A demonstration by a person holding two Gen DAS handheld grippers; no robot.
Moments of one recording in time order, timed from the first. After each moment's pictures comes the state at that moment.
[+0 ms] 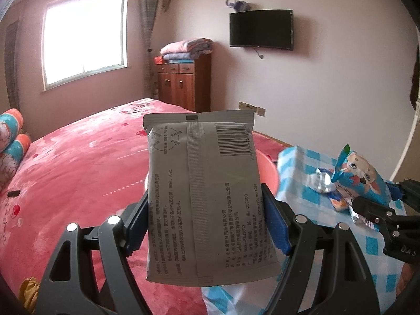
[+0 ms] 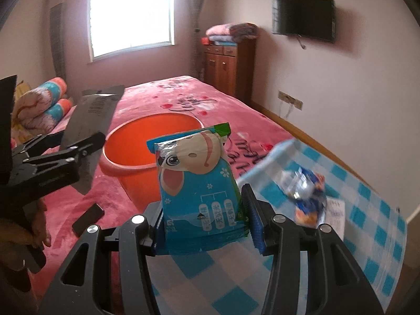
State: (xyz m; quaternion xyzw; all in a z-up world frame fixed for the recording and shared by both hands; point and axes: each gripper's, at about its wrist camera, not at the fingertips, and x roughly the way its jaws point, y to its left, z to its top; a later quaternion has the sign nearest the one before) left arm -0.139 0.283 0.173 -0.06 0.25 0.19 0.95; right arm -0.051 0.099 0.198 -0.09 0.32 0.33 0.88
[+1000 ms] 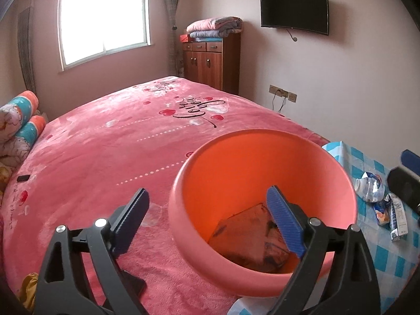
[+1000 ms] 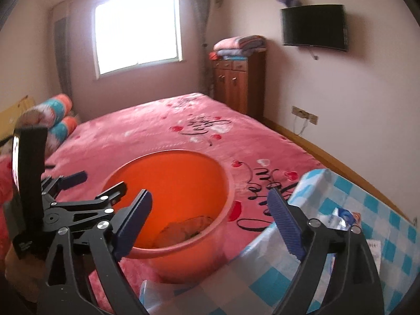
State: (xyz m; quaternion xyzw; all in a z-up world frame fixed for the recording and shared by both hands) left arm -0.082 0.342 0.137 -0.07 0.30 0.26 0.91; right arm 0.010 0.156 0.189 -0.03 0.29 0.34 0.90
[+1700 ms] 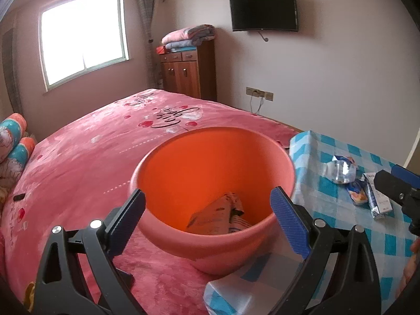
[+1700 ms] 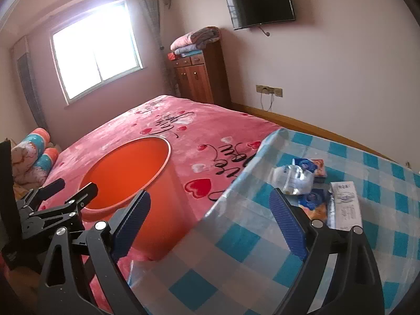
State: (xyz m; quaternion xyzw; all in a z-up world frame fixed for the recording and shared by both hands) left arm -0.097 0.278 0.151 -0.03 0.29 0.20 0.93; right arm -0.009 0.064 0.170 0.05 0.33 0.26 0.91
